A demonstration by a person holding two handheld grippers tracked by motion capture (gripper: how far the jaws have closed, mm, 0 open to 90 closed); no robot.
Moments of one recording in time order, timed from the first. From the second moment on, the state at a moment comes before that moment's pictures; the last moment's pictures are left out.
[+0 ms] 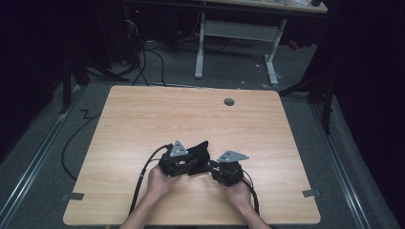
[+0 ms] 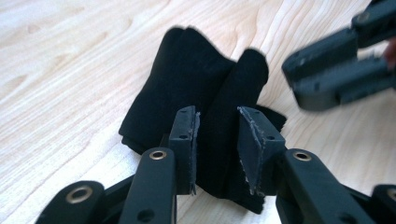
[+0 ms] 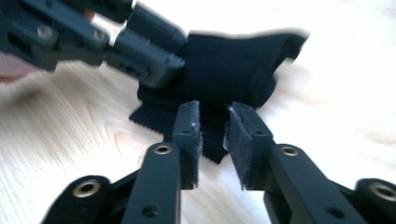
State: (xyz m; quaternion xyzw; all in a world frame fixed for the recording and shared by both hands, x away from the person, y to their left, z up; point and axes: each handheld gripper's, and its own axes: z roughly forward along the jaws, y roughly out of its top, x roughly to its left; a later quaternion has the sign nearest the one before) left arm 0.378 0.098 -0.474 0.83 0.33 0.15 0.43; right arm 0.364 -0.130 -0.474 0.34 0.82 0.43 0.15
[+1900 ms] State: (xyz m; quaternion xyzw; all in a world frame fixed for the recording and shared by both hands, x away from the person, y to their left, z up) left arm 0.356 0.096 -0.482 0.81 0.37 0.17 0.42; right arm 0.377 -0.129 -0.475 0.34 0.83 0.43 0.14
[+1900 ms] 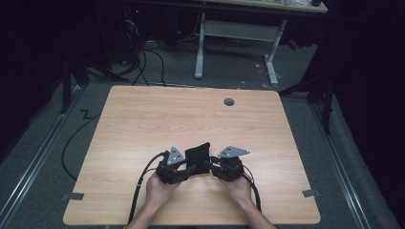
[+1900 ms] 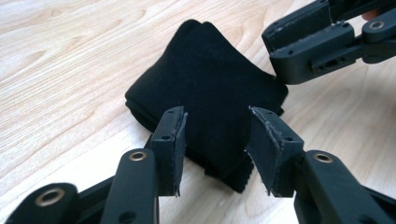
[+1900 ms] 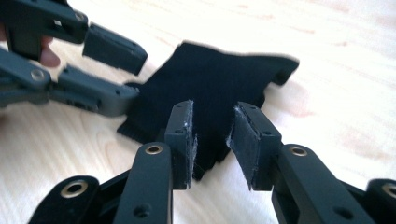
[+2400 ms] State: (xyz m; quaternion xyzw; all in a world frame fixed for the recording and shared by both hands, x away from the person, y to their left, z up) left arm 0.352 0.089 -0.497 0.83 0.37 0.16 0.39; right arm 0.379 -0.127 -0.493 0.34 0.84 0.40 0.13
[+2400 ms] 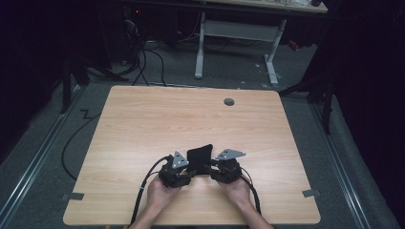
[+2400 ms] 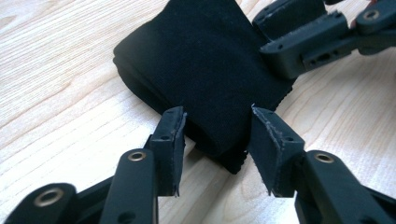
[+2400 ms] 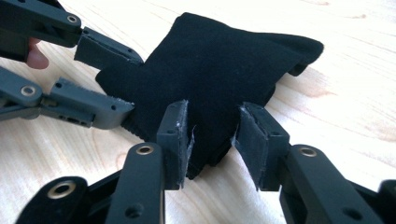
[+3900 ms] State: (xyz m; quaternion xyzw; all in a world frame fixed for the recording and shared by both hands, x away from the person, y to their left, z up) left arm 0.398 0.083 -0.507 0.80 0.41 0.15 0.40; right arm 0.404 -0.137 -0.509 0.40 0.81 0.41 0.15
